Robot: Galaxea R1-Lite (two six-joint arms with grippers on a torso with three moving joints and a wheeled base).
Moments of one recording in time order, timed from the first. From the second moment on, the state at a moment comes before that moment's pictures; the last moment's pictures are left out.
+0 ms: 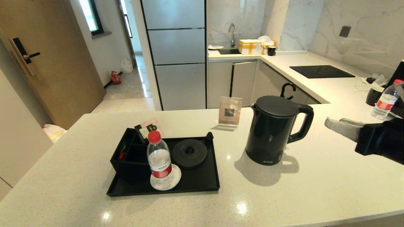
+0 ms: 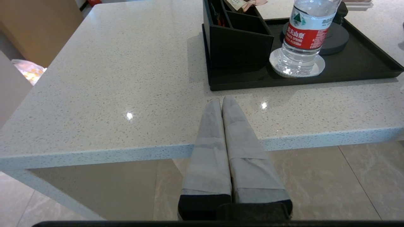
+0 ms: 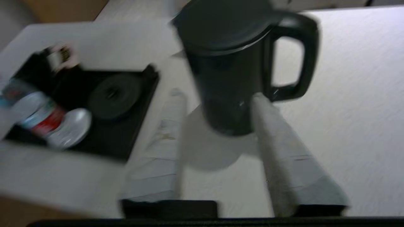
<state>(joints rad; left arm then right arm) 0.00 0.00 -0.05 0.12 -0.01 0.05 0.23 1.20 -0.59 -0.41 0.07 0.12</state>
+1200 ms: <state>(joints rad) 0.00 0.00 -0.05 0.12 -0.01 0.05 -0.01 0.26 -0.93 0.93 -0.42 0.25</state>
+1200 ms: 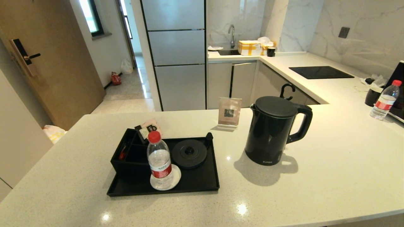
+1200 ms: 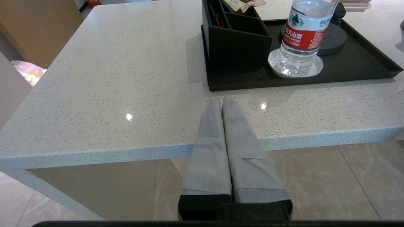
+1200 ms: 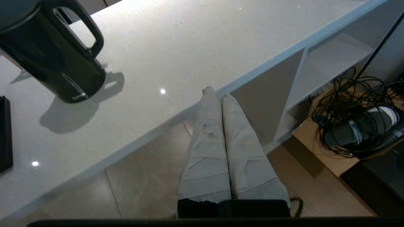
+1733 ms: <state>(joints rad) 0.00 0.00 -0.05 0.12 -0.01 0.05 -0.01 0.01 -0.78 0.80 -0.14 0.12</state>
